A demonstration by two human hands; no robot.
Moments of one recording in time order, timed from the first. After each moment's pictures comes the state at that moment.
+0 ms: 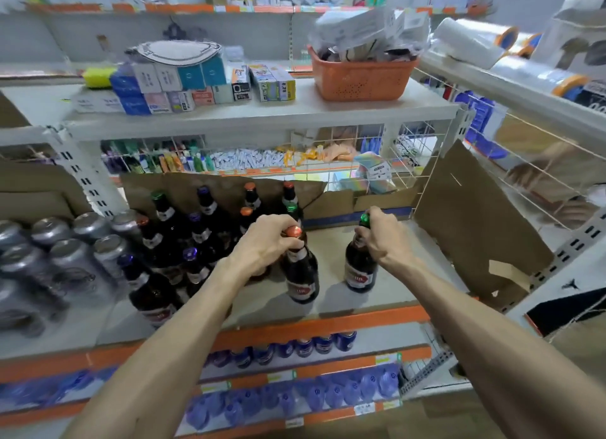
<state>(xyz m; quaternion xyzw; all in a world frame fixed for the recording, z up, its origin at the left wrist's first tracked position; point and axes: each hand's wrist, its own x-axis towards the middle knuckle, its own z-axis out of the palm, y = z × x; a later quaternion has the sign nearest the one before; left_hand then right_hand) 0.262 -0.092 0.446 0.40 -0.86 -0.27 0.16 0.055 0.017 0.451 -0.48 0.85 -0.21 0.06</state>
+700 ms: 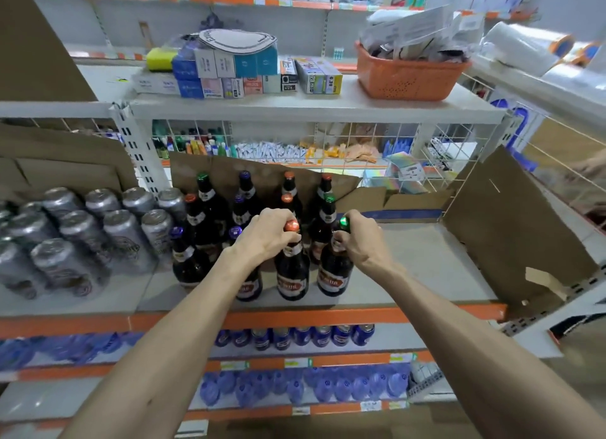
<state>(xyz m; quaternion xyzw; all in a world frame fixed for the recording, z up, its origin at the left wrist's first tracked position) 0.339 -0.100 0.445 0.45 -0.86 -0.19 0.14 0.159 -0.010 0.443 -0.53 0.80 -0.25 0.13</state>
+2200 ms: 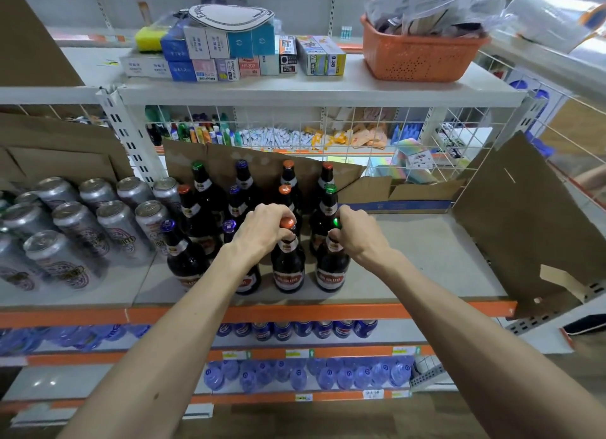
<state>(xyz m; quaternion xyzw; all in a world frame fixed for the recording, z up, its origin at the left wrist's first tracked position) 0.326 -0.108 0.423 0.50 -0.84 -0.18 0.13 0.147 -0.030 0.427 -0.61 0.77 -0.15 0.10</state>
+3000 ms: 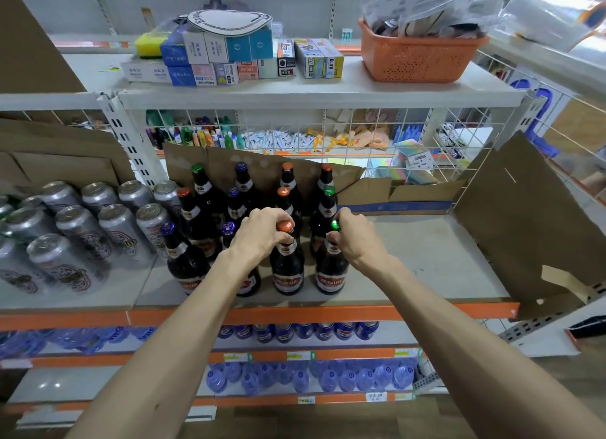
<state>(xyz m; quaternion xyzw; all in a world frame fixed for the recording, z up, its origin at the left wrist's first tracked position) 0.327 -0.102 0.424 0.52 -0.82 -0.20 0.15 0.148 -0.025 0.421 -0.59 0.77 -0.19 0.12</state>
